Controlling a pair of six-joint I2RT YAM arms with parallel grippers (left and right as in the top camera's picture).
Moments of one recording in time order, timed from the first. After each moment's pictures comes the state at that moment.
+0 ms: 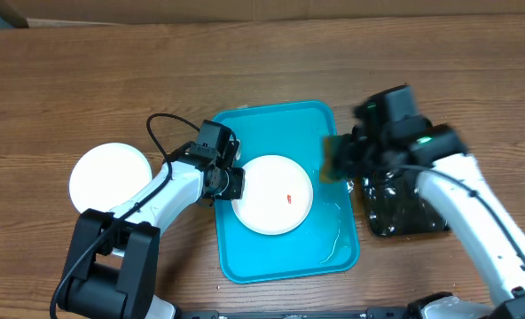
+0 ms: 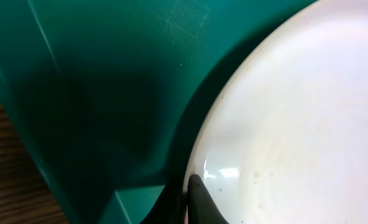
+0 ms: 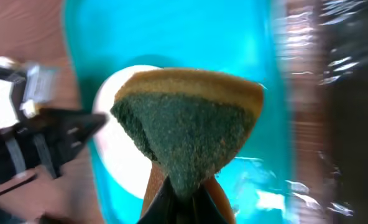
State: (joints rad) left arm -0.31 1.69 0.90 -0.54 0.17 -0.20; right arm 0.34 1.46 1.17 -0.86 -0.36 0.48
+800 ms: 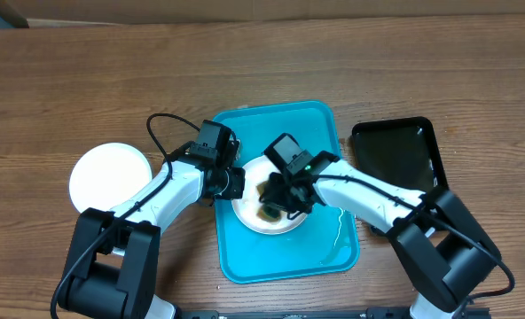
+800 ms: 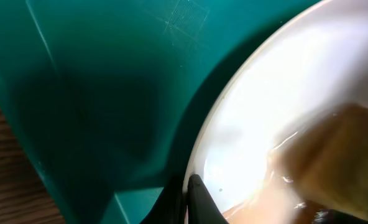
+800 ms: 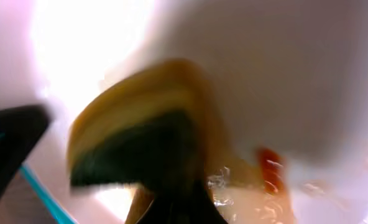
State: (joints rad) left arm -0.31 1.70 0.90 -0.53 0.17 -0.20; right arm 0.71 1.87 1.12 -0.60 -0.24 0.97
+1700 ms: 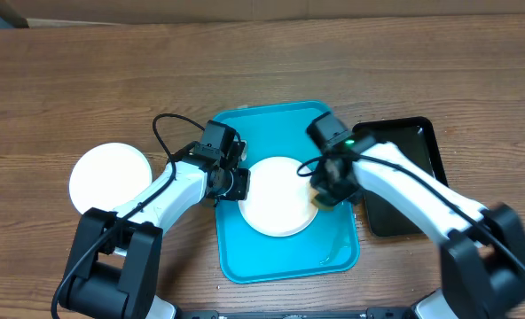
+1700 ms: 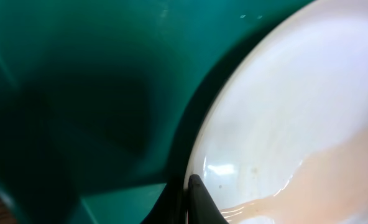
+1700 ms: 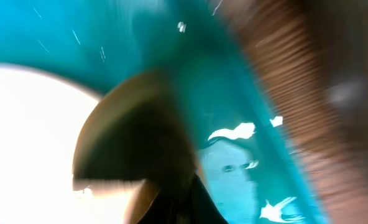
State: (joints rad) left arm -0.33 1.70 0.90 -0.53 0.21 -0.20; right arm 0.53 1.71 1.17 -0.96 -0.01 1.00
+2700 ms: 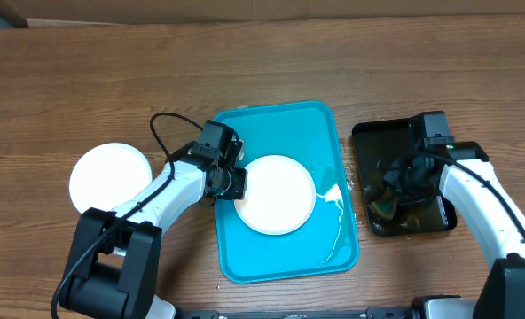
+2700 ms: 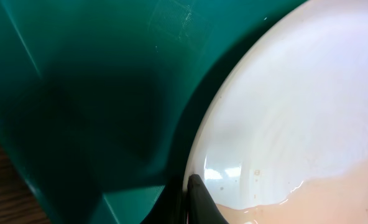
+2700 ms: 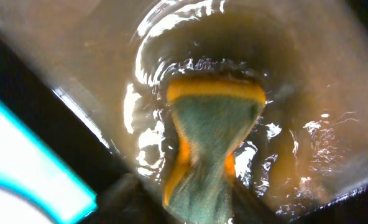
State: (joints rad) left arm -0.32 1.70 0.90 -0.54 0.18 -0.18; right arm 0.05 1.50 0.96 -0.88 -0.07 0.66
